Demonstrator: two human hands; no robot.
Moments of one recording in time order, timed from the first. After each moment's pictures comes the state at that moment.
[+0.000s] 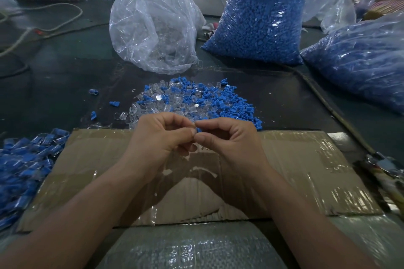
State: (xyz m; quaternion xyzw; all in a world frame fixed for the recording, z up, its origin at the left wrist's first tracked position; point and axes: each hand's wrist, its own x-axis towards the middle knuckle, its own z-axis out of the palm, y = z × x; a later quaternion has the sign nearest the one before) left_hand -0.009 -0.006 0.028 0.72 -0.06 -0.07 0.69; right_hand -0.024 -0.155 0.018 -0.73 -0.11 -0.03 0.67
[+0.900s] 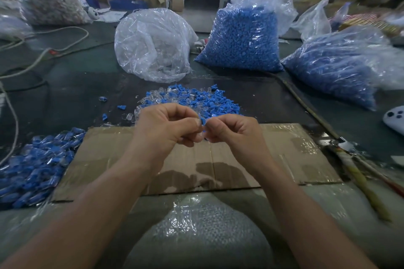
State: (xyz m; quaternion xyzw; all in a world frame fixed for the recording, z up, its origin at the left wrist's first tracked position) left_hand -0.061 -0.014 0.066 0.69 -0.10 -0.03 0.71; right_hand -0.072 -0.165 0.039 -0.75 -0.08 -0.11 0.64
